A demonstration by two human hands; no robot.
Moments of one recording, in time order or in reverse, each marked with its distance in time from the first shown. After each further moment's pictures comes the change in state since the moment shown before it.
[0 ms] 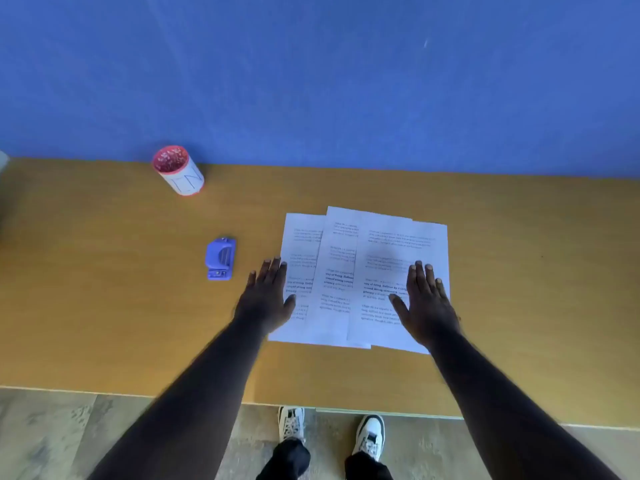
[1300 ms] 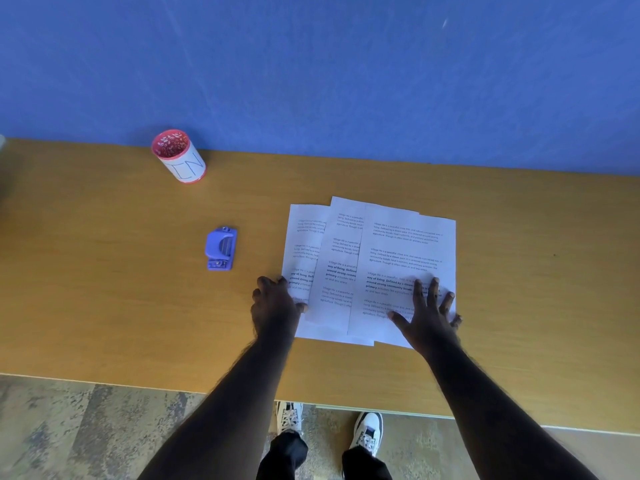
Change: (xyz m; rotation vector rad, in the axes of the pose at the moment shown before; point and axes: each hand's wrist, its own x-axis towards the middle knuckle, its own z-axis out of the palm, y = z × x) left_hand -0.005 0.036 0.033 -0.282 0.112 -0.492; right_hand -0.013 -0.010 0.024 0.048 -0.204 0.244
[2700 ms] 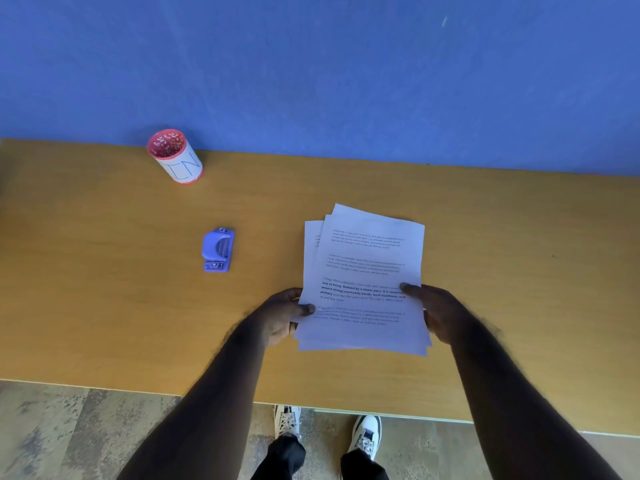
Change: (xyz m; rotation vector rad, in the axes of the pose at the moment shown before) left_hand 0.010 -0.011 -0.010 -1.150 -0.787 -0.193; right_hand 0.023 0.004 -0.045 1.313 -0.354 0.245
